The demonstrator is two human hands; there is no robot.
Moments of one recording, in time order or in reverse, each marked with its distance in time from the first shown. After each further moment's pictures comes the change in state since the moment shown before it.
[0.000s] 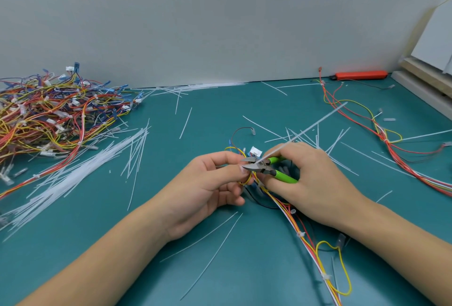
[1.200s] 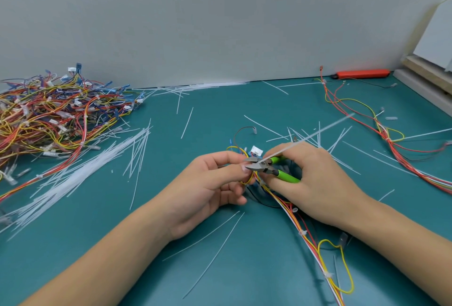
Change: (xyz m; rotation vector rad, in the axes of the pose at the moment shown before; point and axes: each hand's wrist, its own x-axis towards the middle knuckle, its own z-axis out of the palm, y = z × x) left_hand 0.000 0.000 -0.001 0.008 -0.007 -0.005; right_hand -0.002 -0.003 -0.003 -0.012 -0.034 0.029
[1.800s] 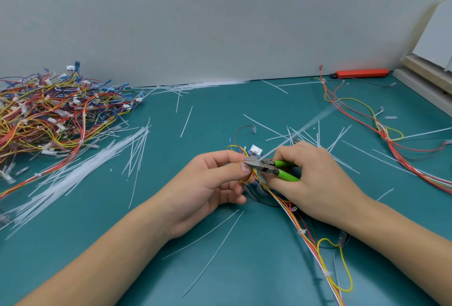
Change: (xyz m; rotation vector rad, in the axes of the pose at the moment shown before) left_hand 0.000 0.000 0.000 0.012 -0.018 0.006; right_hand -0.001 0.002 0.002 -0.076 0.046 0.004
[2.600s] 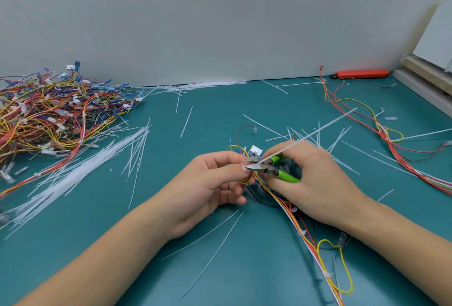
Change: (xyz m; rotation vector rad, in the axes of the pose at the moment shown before) left_hand 0.001 0.000 -0.001 -0.007 -0.002 -0.005; right_hand 0.000 -0.004 -0.003 0.067 -0.022 -0.004
